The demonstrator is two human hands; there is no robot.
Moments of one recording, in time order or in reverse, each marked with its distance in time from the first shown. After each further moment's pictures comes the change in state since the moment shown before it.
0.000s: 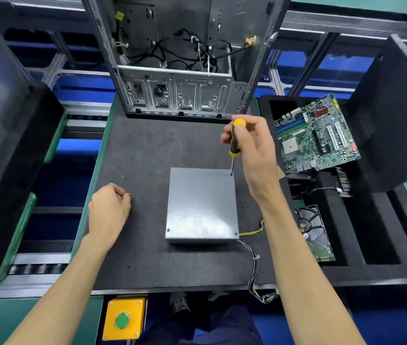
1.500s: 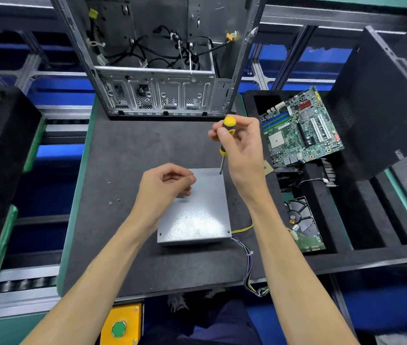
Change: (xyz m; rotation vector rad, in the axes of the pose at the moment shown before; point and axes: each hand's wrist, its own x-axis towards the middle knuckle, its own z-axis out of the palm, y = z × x) left_hand -0.040 0.129 -0.013 -0.861 -0.561 0.060; right_hand -0.003 0.005 0.003 -0.013 0.100 -0.020
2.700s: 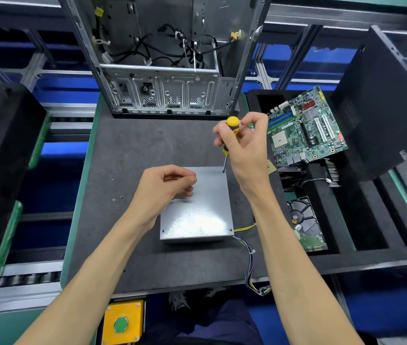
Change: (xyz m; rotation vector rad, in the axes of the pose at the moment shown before) left_hand -0.005 0.005 -0.007 -0.010 -0.044 -0.040; right_hand 0.001 -0.004 0.002 0.005 -0.018 0.020
